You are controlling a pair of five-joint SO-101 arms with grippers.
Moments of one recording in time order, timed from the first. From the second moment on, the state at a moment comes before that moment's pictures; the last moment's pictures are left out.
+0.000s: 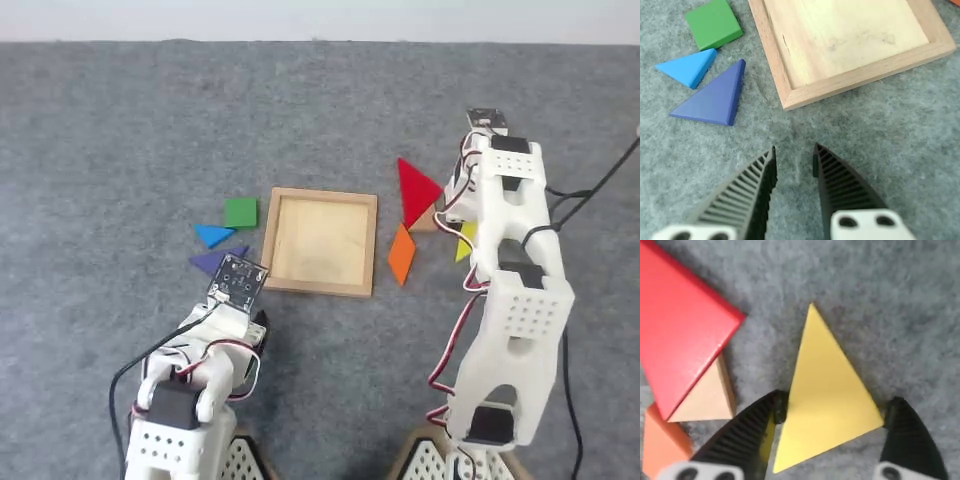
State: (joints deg) left arm 4.8 -102.9 97.1 72.0 -6.1; right arm 2.9 39.7 -18.2 74.1 4.4
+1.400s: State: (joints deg) left arm 4.8 -102.9 97.1 72.0 -6.1; right arm 1.4 6.6 29.5 54.9 -24.5
